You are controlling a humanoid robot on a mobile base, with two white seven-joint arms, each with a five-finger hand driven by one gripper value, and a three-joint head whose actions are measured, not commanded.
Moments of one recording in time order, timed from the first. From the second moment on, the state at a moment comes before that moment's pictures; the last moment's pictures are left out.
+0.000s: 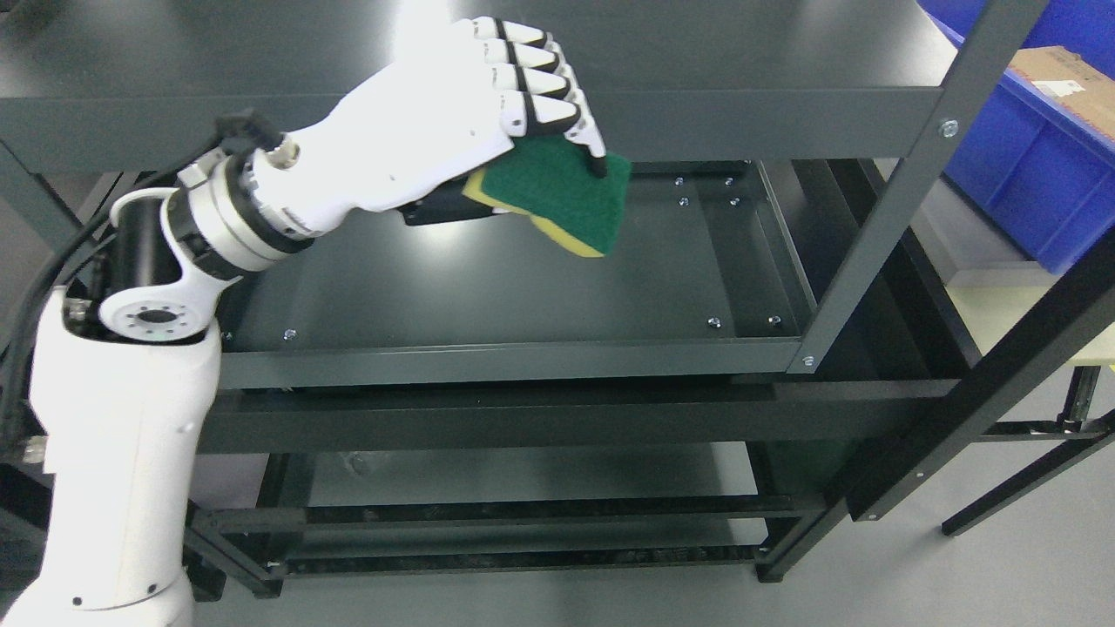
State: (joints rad) left arm -0.81 0.25 -0.11 -1.72 -0.34 -0.79 -0.58; right arm -0.07 0.00 -0.21 0.00 -0.11 0.08 -0.04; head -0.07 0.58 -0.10
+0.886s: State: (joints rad) left arm -0.42 0.71 0.30 -1.73 0.00 -0.78 -0.58; right arm -0.07 0.00 -0.21 0.00 -0.11 0.08 -0.04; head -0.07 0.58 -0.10
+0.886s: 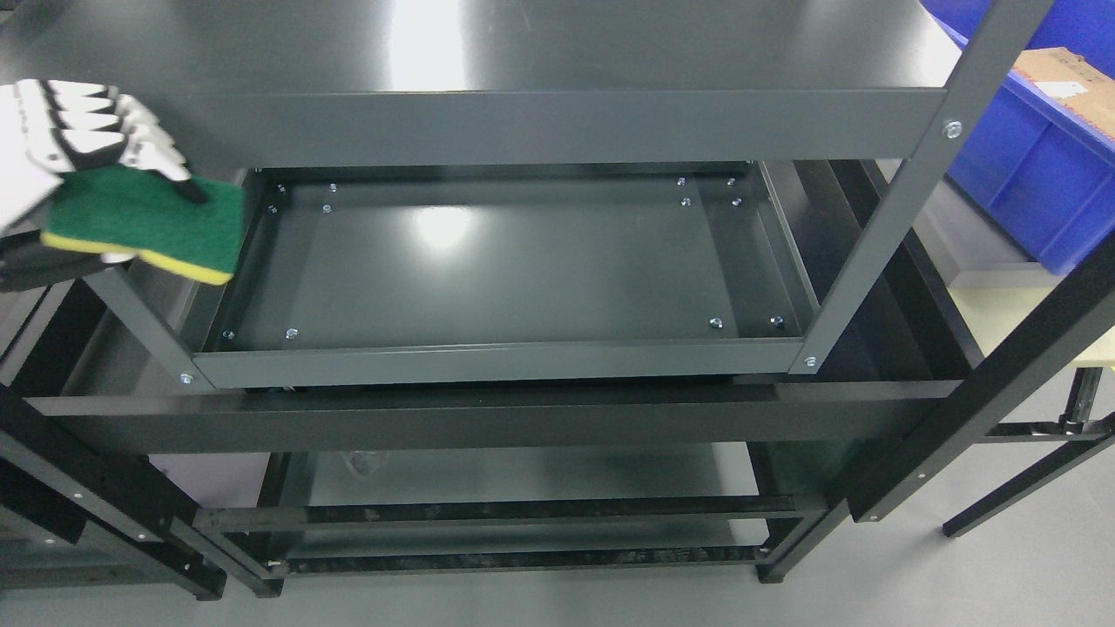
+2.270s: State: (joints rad) left arm -0.79 0.29 -0.07 -1.72 -0.47 -0.79 -0.61; right arm -0.07 0.00 -0.21 0.00 -0.11 0.08 -0.04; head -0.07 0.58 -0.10
